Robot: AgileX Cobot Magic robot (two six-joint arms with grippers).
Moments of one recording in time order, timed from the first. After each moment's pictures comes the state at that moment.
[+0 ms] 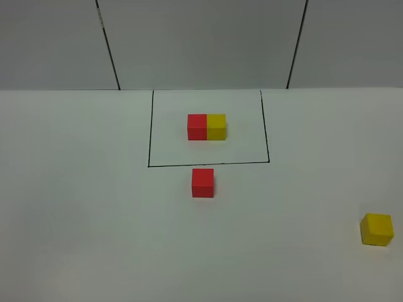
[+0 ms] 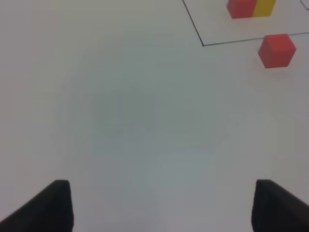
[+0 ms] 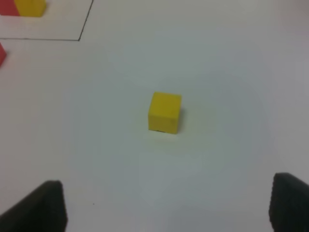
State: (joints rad) left arm -0.03 -0.01 -0.51 -0.12 1.04 0.10; right arm 0.03 0.01 -0.49 0.04 1.07 -0.03
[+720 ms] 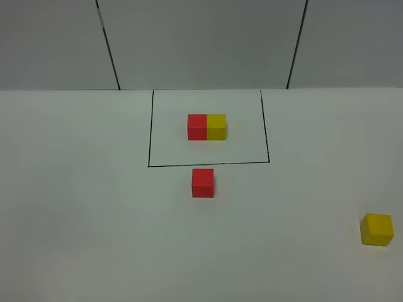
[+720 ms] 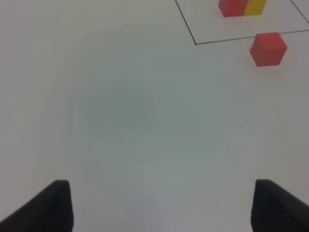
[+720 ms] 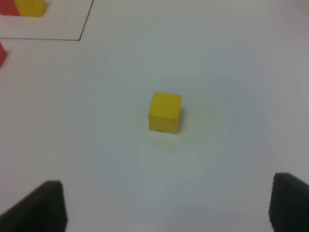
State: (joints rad) left arm -0.10 -0.01 -0.51 -0.08 1.04 0.05; right arm 0.03 0.01 -0.49 0.04 1.07 -0.03
